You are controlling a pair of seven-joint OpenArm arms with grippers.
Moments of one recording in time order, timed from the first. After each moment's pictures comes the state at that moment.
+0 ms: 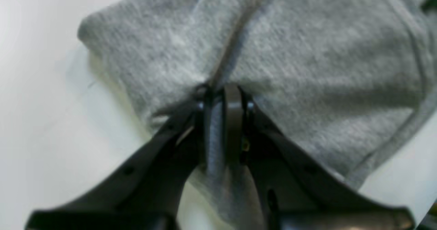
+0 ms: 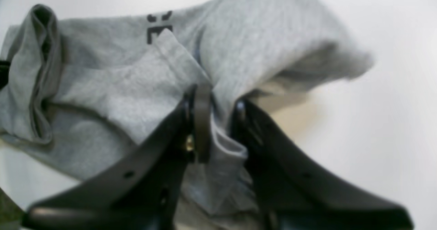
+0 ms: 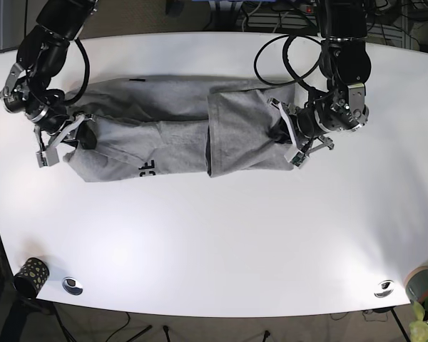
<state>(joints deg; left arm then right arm) 1.0 -1.9 -5.4 85.6 -12.0 -39.9 49.3 -1.9 15.1 35.6 91.3 40.4 39.6 -64.8</state>
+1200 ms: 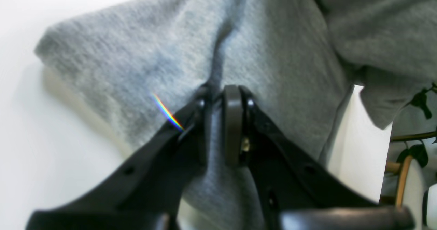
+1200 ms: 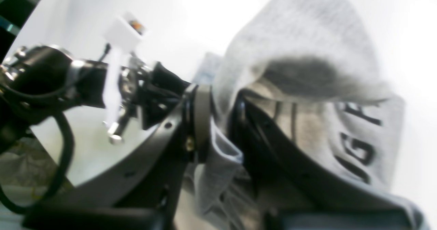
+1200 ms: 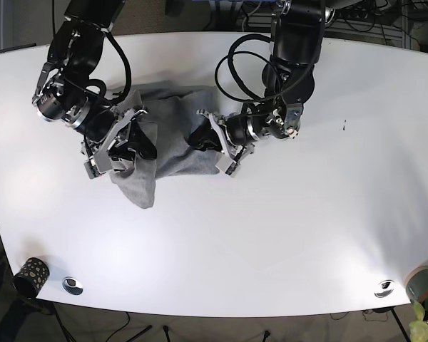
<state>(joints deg) -5.8 9.2 4.9 61.3 -15.3 -37.0 32.6 -3.9 5.8 23.9 108.6 48.3 39.6 -68.2</state>
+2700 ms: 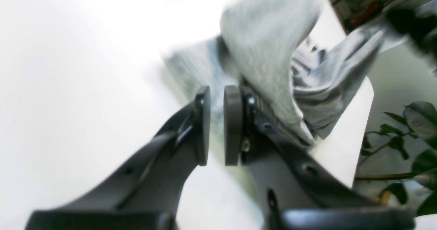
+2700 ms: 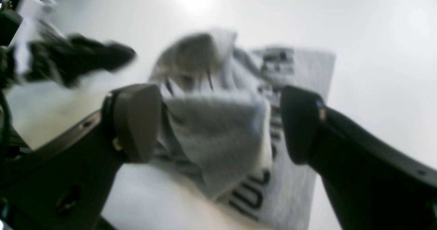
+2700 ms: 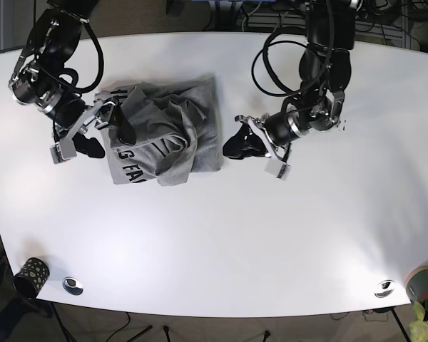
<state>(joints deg) -2.6 -3.6 5.0 77.4 -39.8 -34.8 35.9 -9.3 11.3 32.8 106.5 53.6 39.7 -67.2</state>
